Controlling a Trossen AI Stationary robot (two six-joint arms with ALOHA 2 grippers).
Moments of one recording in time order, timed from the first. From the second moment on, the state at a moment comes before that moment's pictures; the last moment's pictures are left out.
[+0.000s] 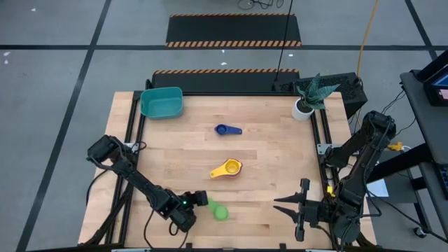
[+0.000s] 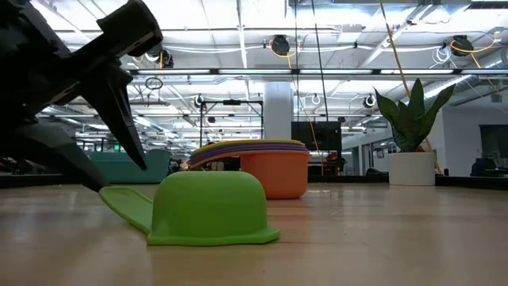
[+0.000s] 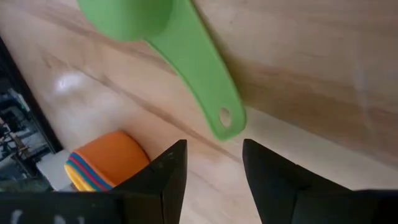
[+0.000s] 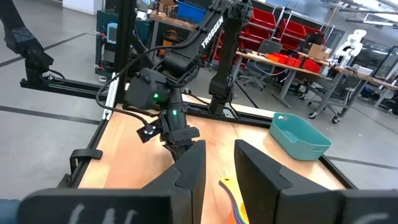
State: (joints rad) left arm -0.70 1.86 1.03 -0.38 -0.62 0.84; right arm 1.05 1.33 0.97 0.00 1.20 0.14
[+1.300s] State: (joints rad) left arm -0.70 1.88 1.04 -0.21 -0.62 0.68; right arm 1.05 1.33 0.97 0.01 1.15 0.15
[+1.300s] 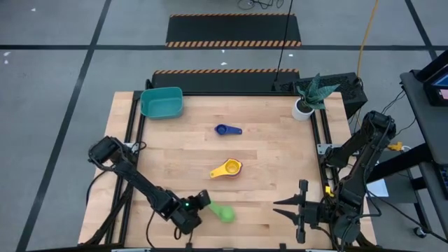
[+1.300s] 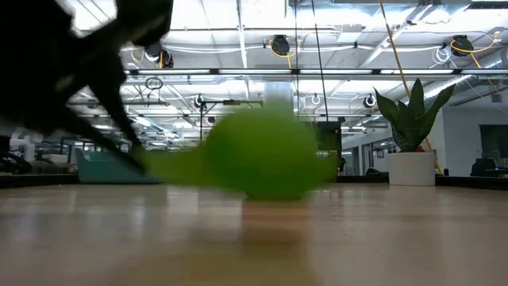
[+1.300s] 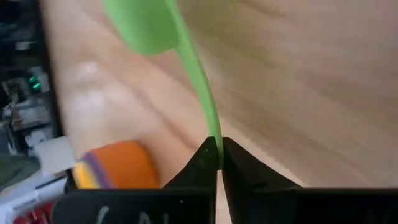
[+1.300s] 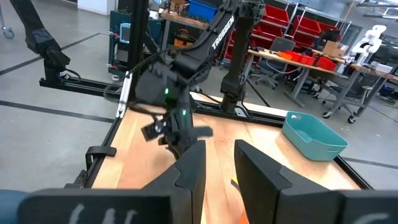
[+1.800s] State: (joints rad) left arm -0.62 1.56 1.09 -0.22 -0.66 -0.03; right arm 1.01 1.33 0.97 0.01 1.15 0.10
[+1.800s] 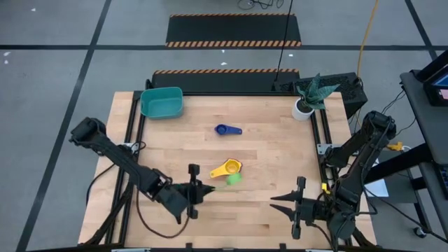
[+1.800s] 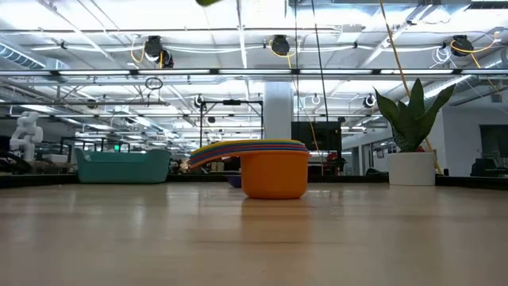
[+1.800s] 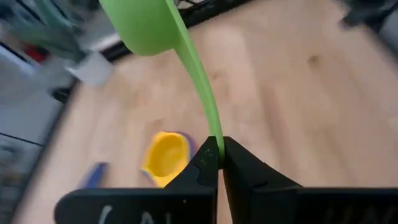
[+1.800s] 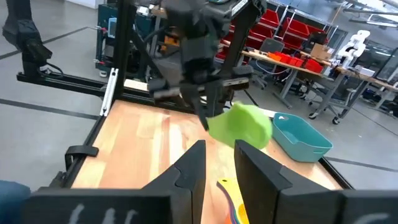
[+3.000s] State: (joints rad) left arm -0.28 1.51 0.89 -0.06 0.10 -0.35; right arm 0.99 1.33 0.97 0.01 1.10 0.04
